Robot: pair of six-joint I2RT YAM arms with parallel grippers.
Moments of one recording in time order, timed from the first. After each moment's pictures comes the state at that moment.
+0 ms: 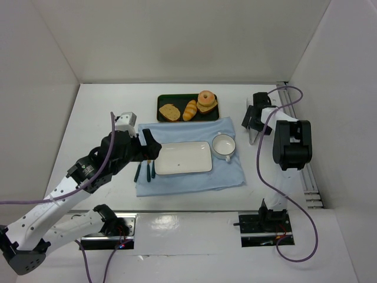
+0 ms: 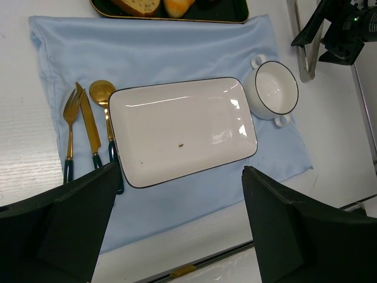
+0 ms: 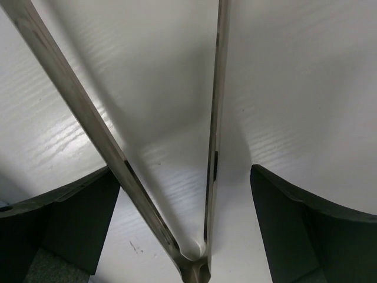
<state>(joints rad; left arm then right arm) -0.71 0.84 0.96 -0.61 -0.29 -0.61 -0.01 1.97 1.32 -0.40 0.28 0.40</state>
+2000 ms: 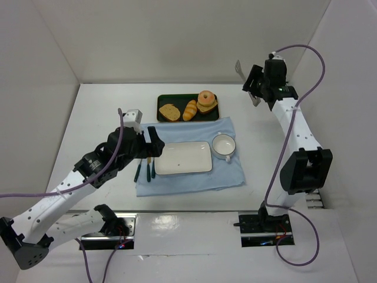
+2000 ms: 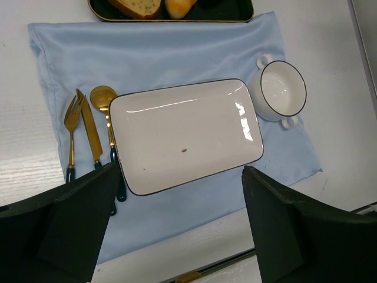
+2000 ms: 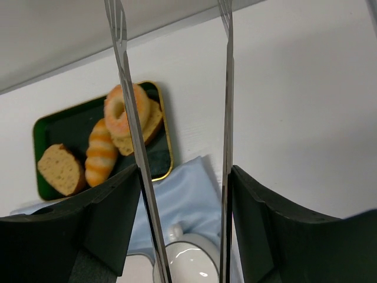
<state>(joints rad) -0.71 0.90 0.97 -0.58 -0.29 -0.58 0.04 1.66 1.60 -0.47 0.06 0.39</state>
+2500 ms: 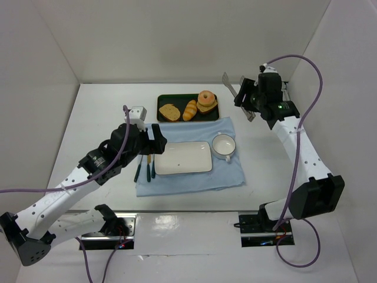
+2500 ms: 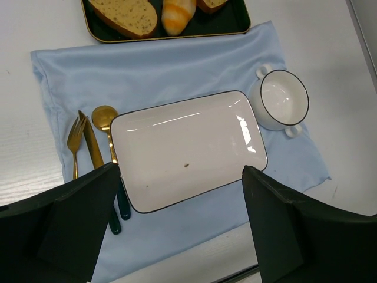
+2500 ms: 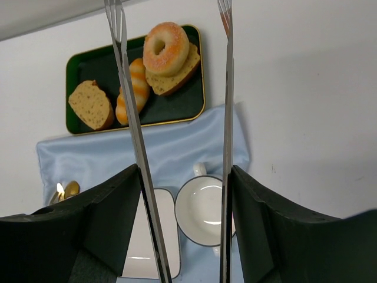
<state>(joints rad) -0.71 0.95 0.99 -0.51 -0.30 -0.52 0.18 1.39 1.42 -0.56 0.05 0.39</state>
